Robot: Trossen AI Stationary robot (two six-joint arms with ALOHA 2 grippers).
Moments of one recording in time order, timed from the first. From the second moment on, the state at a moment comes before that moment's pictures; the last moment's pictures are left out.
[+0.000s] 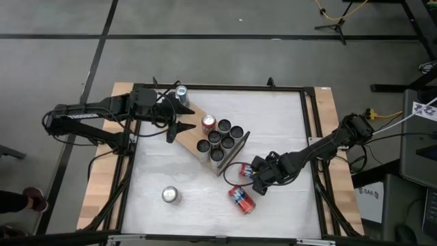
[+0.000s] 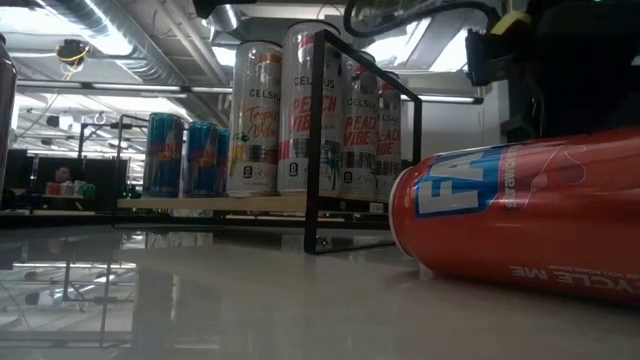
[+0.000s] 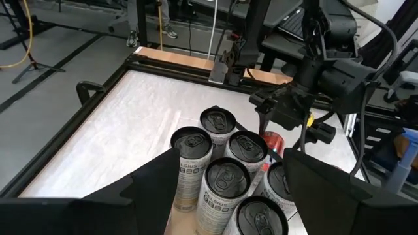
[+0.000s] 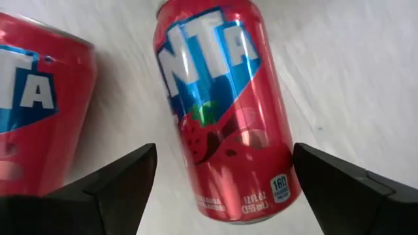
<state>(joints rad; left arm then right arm) 0.10 1.03 1.11 -0.46 -0.02 -0.17 0.48 1.60 1.04 -0.78 0.17 0.97</state>
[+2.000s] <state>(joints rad) 0.10 1.03 1.11 -0.46 -0.02 -0.17 0.48 1.63 0.90 -0.56 0.25 0.91</state>
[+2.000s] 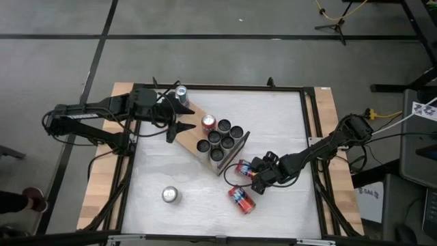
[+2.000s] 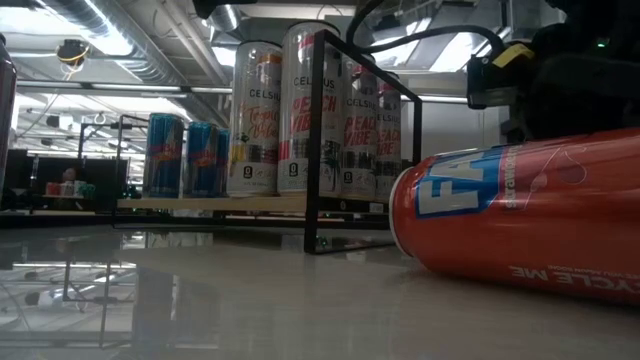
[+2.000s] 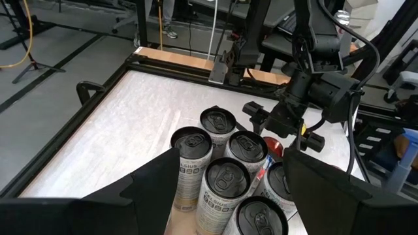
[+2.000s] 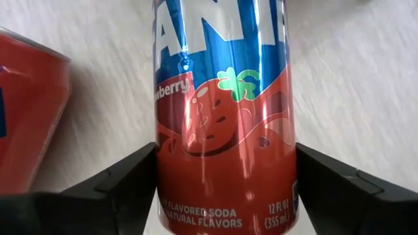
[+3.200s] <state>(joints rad) 0.09 1.03 1.11 -0.46 -0.02 -0.17 0.48 1.64 0.90 -0.54 0.13 0.91</state>
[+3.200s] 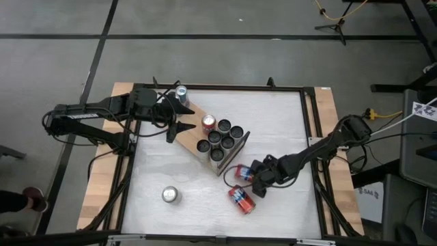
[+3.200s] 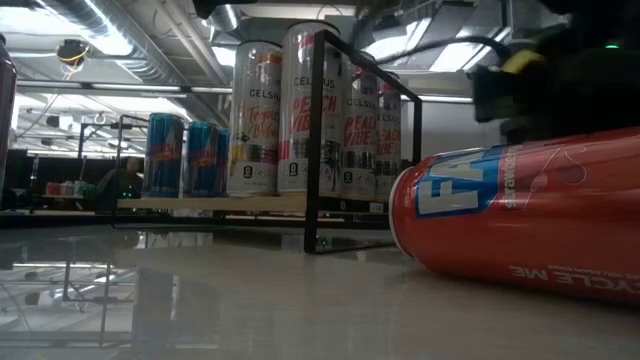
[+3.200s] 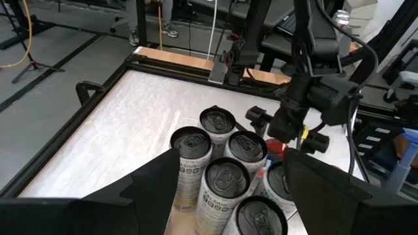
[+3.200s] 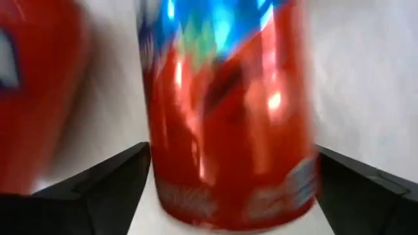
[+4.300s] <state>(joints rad) 0.09 1.03 1.11 -0.46 -0.02 -0.17 0.48 1.62 0.90 -0.52 0.22 0.91</state>
